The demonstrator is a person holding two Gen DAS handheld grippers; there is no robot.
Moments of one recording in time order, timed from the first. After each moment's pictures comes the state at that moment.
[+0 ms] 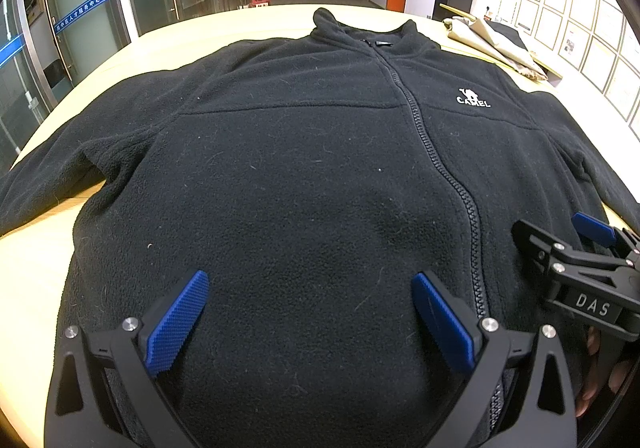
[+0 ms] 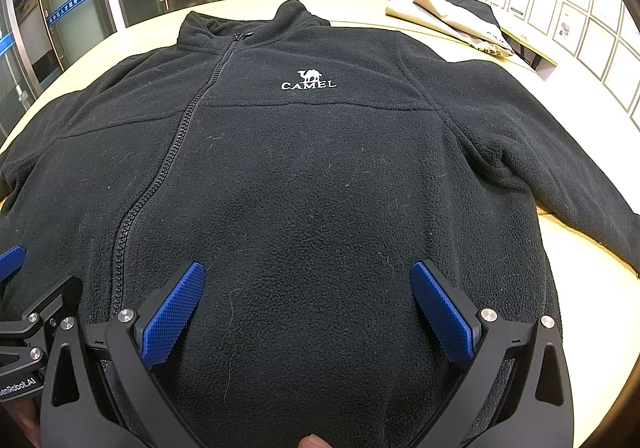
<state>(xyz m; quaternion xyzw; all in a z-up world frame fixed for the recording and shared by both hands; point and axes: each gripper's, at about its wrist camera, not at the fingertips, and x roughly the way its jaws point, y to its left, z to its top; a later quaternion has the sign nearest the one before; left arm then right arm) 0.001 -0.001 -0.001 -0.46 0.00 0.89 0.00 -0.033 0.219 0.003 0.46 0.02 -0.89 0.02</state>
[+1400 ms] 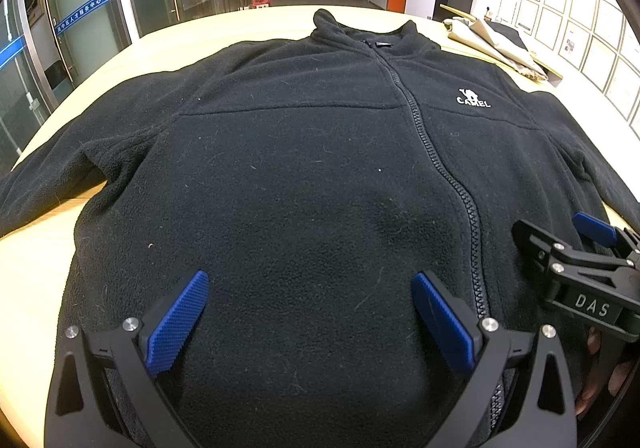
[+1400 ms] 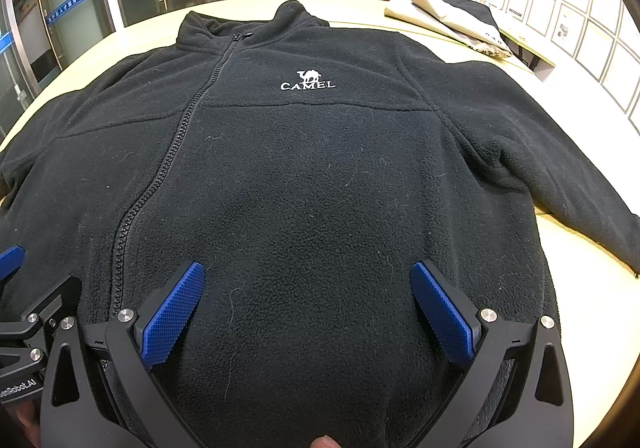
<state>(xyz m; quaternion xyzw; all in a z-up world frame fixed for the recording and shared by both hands) 0.001 0.002 0.000 -0.46 0.00 0.89 0.00 -0.031 0.219 0.003 0.46 0.02 -0.89 0.02</state>
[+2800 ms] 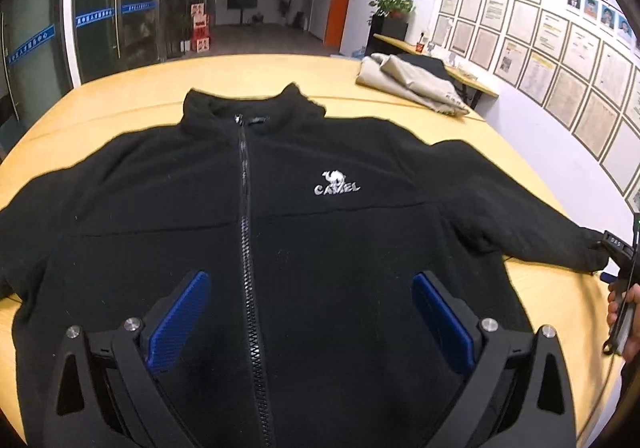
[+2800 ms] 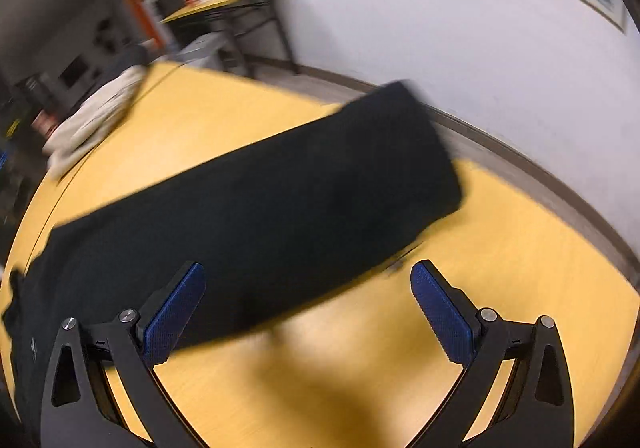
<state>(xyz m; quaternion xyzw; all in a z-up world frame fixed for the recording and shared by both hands) -0.056 0.115 0.058 -0.40 -0.02 0.91 0.11 0.026 0.688 0.028 0.40 -0.29 -0.81 -0.31</state>
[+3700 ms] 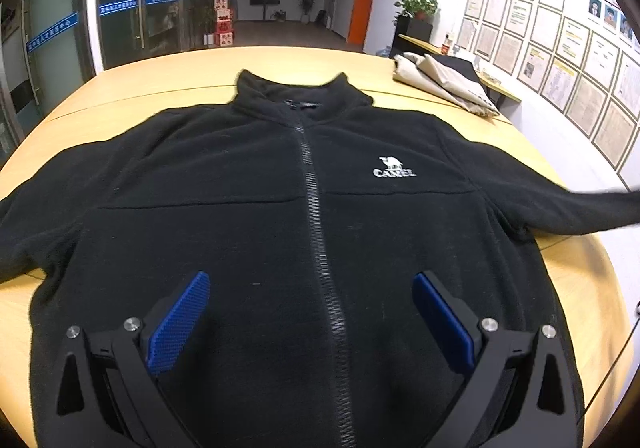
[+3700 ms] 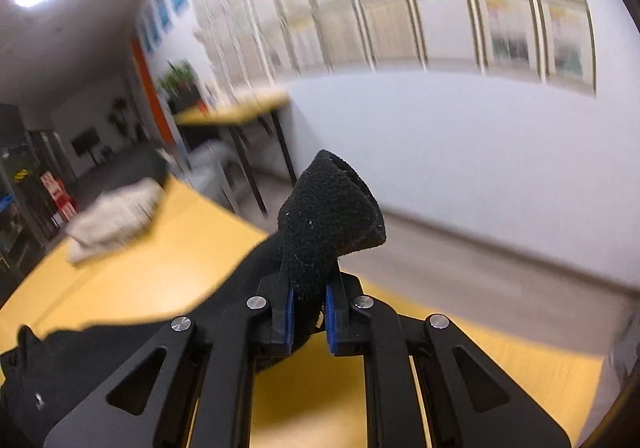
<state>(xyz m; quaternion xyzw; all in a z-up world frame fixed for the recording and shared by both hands) -0.044 0.060 0.044 -0.41 -0.03 0.91 0.07 0.028 0.644 0.156 0.18 -0.18 -0.91 -0.34</state>
